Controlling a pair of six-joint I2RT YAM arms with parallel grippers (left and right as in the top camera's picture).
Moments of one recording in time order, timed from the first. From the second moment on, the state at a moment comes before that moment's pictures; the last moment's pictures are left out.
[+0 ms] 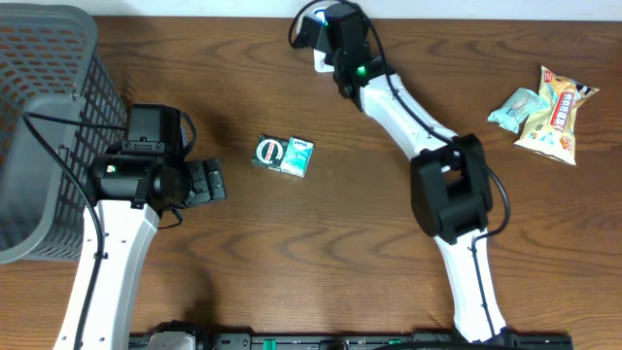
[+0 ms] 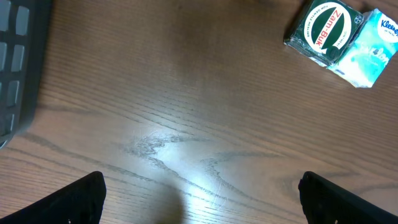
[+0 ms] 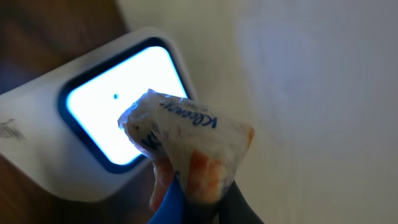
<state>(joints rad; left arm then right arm) -0.06 1.28 1.18 -1.18 -0.03 -0.29 0.43 2.41 2.04 -0.13 0.37 -1.05</state>
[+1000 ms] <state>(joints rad) -0.06 1.28 1.18 -1.18 -0.03 -0.29 -0.21 2.13 2.02 -0.86 0.40 -0.16</state>
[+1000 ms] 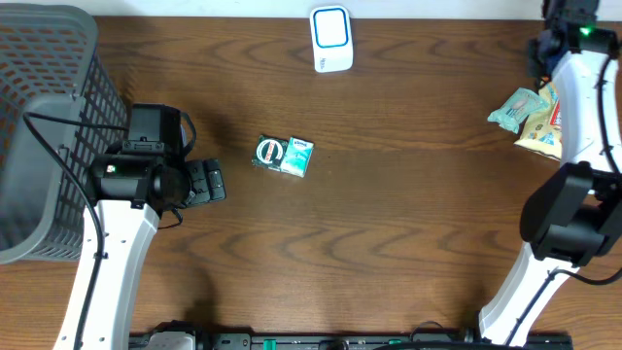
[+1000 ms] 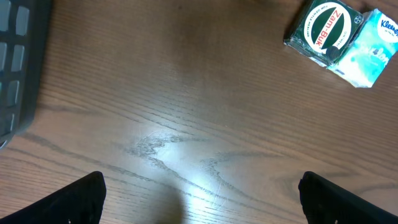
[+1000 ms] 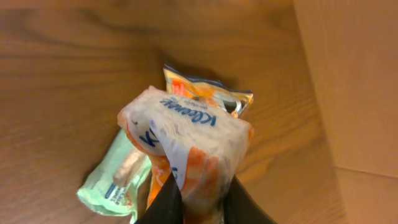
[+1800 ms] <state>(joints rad) -0.06 1.28 1.18 -1.18 -0.03 -0.29 -0.20 2.13 1.98 -0.91 -0.20 -0.07</state>
